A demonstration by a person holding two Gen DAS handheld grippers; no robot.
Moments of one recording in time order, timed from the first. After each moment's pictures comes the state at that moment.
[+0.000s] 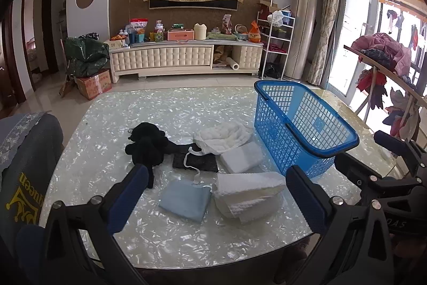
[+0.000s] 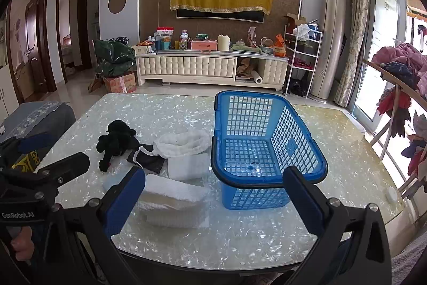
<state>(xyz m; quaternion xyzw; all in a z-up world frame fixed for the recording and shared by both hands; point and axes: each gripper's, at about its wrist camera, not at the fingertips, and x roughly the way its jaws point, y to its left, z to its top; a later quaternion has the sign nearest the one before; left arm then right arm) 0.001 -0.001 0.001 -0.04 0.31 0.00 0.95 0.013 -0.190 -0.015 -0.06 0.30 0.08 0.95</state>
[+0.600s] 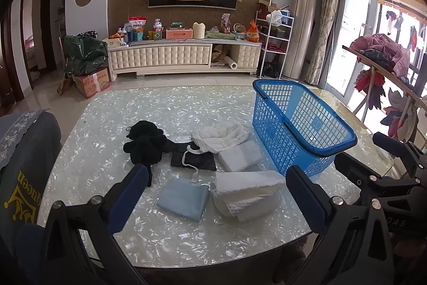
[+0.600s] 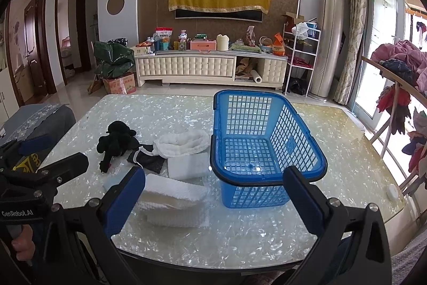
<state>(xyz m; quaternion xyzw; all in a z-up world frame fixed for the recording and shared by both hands) -0.001 0.000 0.001 -0.05 0.32 -0.01 0.95 0.011 -0.192 -0.012 -0.06 0.30 0.08 0.95</state>
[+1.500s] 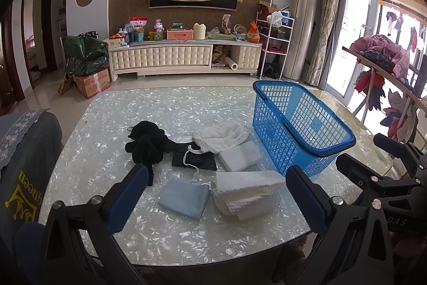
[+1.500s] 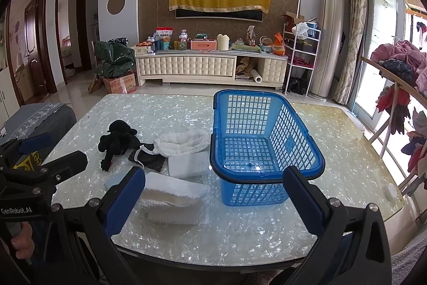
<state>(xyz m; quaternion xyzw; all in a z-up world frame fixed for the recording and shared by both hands) -0.005 0.002 0.004 -0.05 0.31 -0.01 0.95 0.008 -0.193 -0.011 -0.06 0.30 0.08 0.95</state>
